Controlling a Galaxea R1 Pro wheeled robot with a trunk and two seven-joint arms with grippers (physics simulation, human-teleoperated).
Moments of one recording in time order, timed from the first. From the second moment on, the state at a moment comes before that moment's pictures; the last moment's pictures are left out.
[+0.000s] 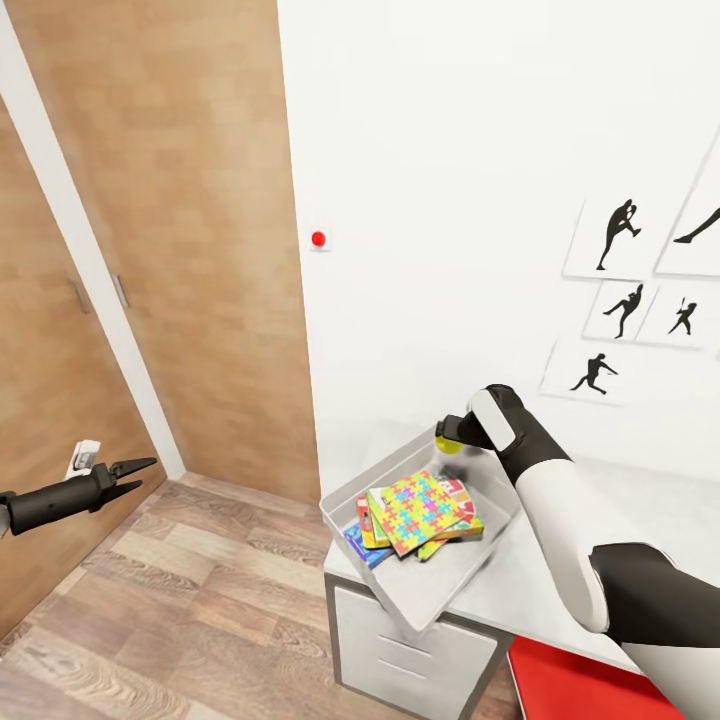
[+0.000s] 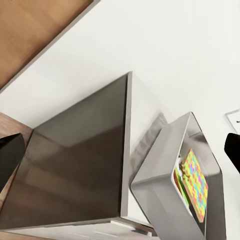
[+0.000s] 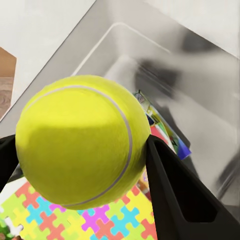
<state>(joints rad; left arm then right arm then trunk) -0.88 0.57 0.29 -0.38 0.25 0.69 -1.11 -1.13 0.02 0.05 -0.62 -0.55 0.92 -0.45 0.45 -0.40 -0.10</state>
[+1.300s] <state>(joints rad) -0.88 0.57 0.29 -0.38 0.25 0.69 -1.12 -1.13 0.02 0.05 -0.62 -0.55 0.92 -0.46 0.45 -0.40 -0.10</state>
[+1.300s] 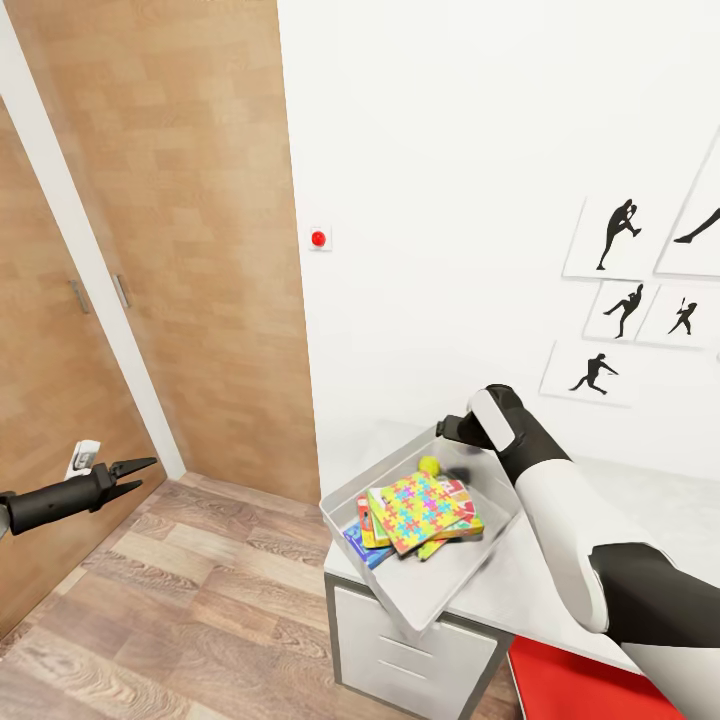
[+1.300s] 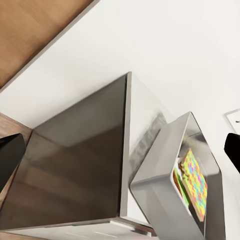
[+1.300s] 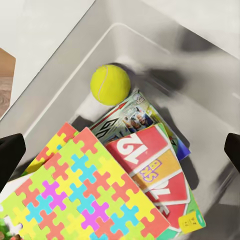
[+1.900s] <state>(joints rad) -0.88 0.57 0.29 -0.38 0.25 0.69 -1.12 -1.13 0.01 0.05 -0.62 -0.55 0.93 -0.45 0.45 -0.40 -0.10</state>
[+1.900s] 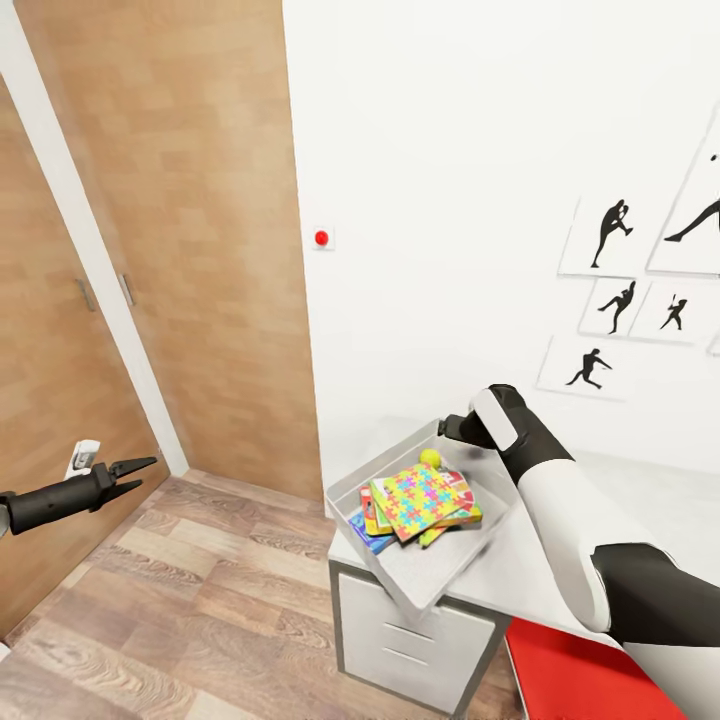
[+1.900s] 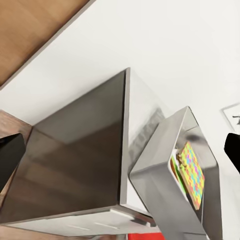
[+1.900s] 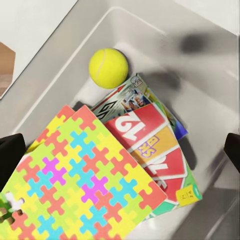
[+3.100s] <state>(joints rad) -0.86 0.57 0.29 -0.35 0.26 0.69 -1.15 -1.15 0.05 0.06 -0.65 -0.55 0.95 -0.45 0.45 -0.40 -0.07</state>
